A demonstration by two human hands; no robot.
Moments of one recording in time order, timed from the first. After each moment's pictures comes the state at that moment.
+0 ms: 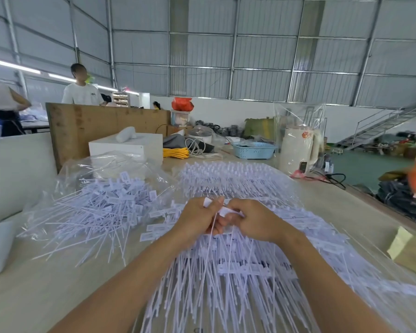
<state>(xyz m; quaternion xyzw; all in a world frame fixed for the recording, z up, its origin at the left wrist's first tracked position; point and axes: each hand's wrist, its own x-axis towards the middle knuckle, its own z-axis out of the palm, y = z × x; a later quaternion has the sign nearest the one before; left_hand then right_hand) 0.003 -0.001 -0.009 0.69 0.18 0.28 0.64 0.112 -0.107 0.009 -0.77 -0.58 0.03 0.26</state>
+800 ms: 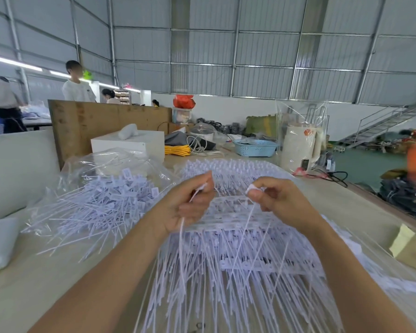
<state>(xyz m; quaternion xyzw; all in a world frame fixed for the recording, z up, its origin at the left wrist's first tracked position) -0.025 0.024 0.026 0.52 -0.05 0.06 0.85 0.119 -0.141 0.032 -0.65 -0.56 0.02 0.51</state>
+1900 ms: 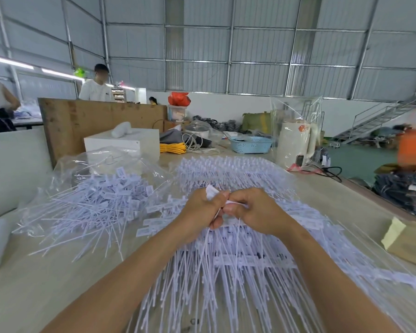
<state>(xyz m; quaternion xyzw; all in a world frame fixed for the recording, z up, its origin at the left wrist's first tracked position) 0.003 -0.012 -0.004 0.74 0.10 0.29 0.60 0.108 -0.121 0.013 -0.71 -0.60 0.01 0.37</state>
